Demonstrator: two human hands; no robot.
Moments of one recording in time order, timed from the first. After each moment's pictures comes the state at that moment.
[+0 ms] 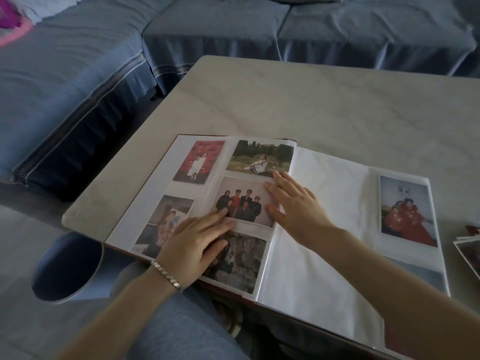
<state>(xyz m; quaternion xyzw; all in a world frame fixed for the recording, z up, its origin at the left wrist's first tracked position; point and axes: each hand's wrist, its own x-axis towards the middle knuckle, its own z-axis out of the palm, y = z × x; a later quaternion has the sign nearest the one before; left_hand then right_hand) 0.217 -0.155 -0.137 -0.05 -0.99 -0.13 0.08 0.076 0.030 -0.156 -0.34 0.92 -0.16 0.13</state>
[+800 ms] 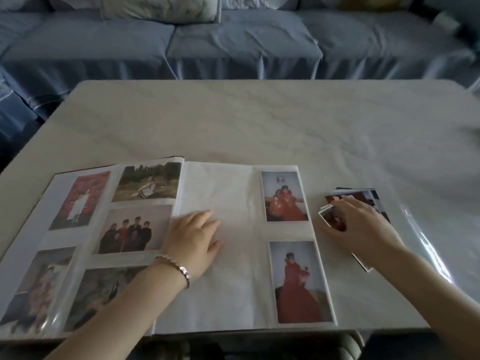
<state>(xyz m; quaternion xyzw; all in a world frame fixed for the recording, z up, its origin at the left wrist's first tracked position) 0.119 -0.022 -0.146 -0.11 -0.99 -0.06 -0.08 0.089 0.279 -0.125 -0.02 0.99 -0.12 0.04</state>
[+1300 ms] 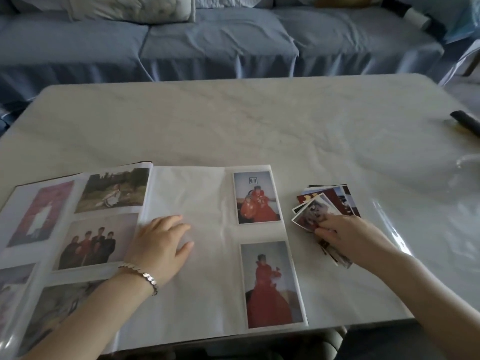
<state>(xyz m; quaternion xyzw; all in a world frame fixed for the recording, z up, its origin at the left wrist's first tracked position) 0.114 -0.013 -0.145 -0.06 -0.99 -0.11 -0.06 0.095 0.326 -0.132 -0.06 0.98 -0.08 0.16</state>
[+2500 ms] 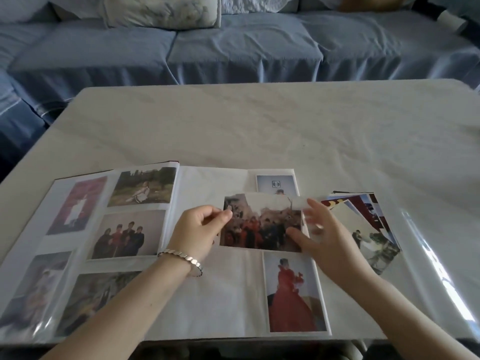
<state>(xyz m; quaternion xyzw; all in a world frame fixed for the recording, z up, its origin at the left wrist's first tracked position) 0.108 0.019 -0.114 0.11 -0.85 -0.52 -0.01 0.118 0.237 -0.111 0.02 0.88 -0.47 0.10</state>
